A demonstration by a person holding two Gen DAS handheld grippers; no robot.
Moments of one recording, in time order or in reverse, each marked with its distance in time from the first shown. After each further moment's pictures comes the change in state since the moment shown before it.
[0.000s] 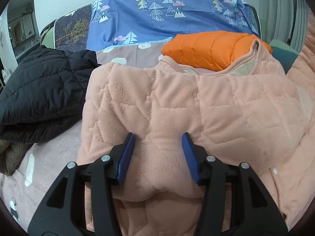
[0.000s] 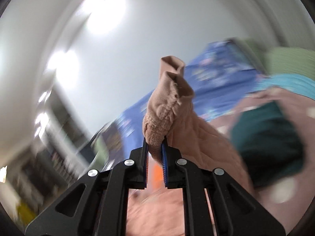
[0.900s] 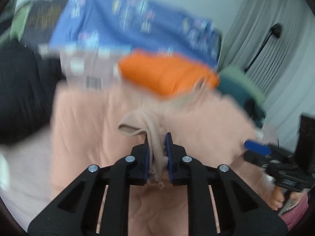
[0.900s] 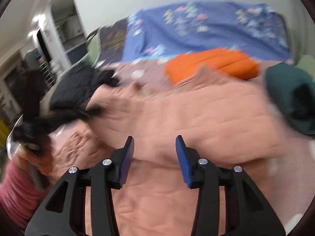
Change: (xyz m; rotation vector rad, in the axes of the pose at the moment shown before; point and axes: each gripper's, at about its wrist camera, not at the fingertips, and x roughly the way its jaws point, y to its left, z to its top) left arm -0.074 0.017 0.059 -0.125 -0.099 -0.414; right arm 0.109 0.082 -0.195 -0.332 0.519 -0.191
